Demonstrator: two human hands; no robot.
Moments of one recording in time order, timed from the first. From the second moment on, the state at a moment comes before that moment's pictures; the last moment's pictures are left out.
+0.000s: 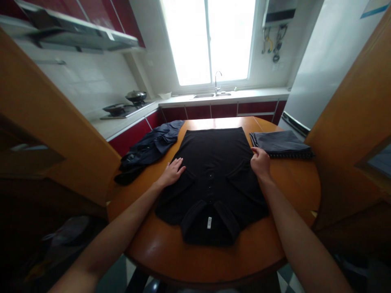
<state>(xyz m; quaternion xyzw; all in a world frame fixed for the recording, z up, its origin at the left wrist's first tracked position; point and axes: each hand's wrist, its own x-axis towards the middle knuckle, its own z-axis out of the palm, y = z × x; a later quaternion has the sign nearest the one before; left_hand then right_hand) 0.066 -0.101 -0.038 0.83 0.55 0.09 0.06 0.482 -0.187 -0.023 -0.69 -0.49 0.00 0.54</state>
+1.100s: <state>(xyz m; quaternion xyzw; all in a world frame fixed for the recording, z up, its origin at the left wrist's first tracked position) 0.066 -0.097 -0.043 0.82 0.56 0.08 0.05 0.478 -0.185 -0.027 -0.70 -0.50 0.02 0.51</state>
